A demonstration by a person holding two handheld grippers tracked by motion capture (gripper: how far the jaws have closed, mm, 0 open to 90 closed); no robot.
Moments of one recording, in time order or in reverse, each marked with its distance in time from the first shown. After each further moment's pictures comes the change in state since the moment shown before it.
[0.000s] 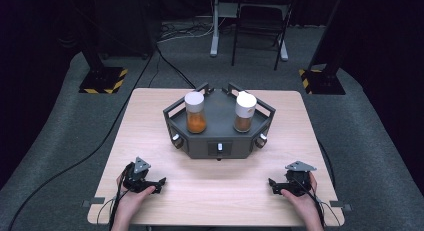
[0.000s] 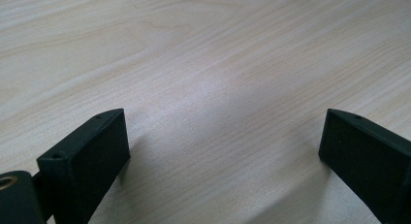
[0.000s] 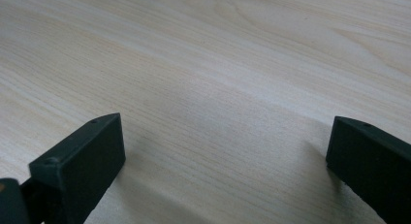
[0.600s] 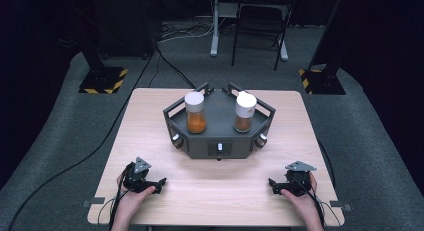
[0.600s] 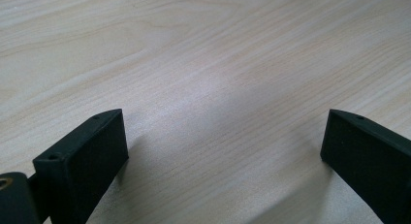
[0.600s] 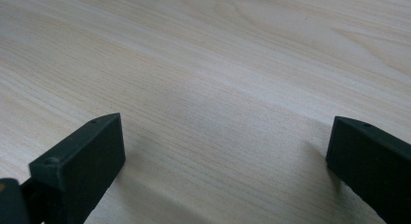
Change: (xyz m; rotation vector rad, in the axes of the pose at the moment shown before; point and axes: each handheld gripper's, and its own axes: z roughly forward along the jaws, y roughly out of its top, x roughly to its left) left arm 0.000 0.001 0.001 0.003 -0.002 0.001; right arm 0.000 0.000 0.000 0.000 0.000 0.000
